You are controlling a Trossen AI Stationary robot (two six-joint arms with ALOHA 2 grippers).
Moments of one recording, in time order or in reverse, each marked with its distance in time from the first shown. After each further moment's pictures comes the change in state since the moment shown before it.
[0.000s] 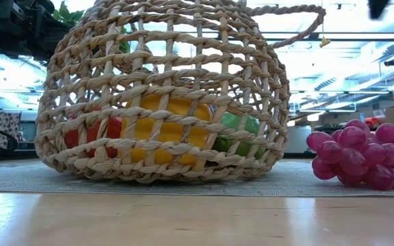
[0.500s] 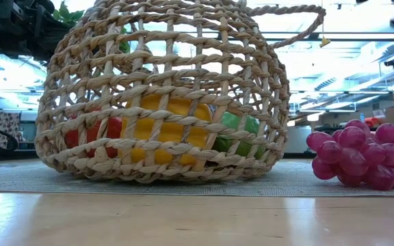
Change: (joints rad) left arm 0.000 0.000 0.000 0.001 0.000 0.000; right arm 0.073 -0.403 -0.560 0.060 0.203 0.301
